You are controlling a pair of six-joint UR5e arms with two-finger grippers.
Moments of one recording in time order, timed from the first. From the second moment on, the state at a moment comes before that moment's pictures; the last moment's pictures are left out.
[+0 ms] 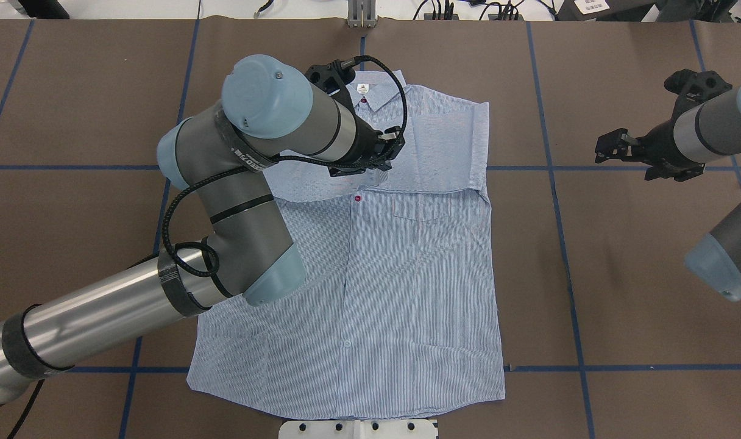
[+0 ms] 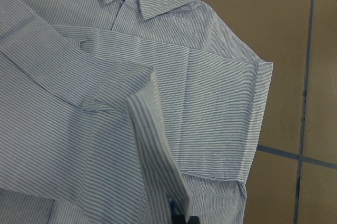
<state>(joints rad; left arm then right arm) -0.59 -2.43 -1.50 -2.02 -1.86 -1.58 0.95 -1.48 1.86 -1.24 1.98 1.23</state>
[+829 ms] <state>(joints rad) -0.55 -2.60 -1.21 -2.18 -1.75 -1.65 0.95 -1.50 1.87 -1.24 1.97 1.23</state>
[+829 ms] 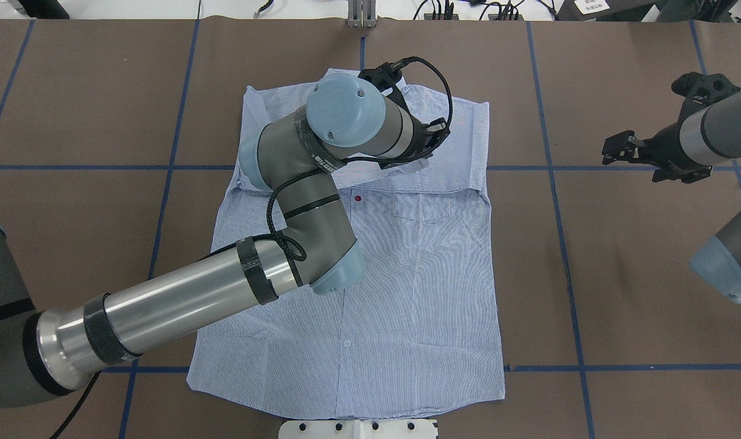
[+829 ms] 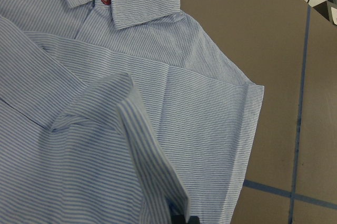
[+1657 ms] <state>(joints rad) -0.49 -2.64 -1.22 -2.18 -1.72 -1.65 0.95 -1.50 1.88 -1.24 1.97 1.24</state>
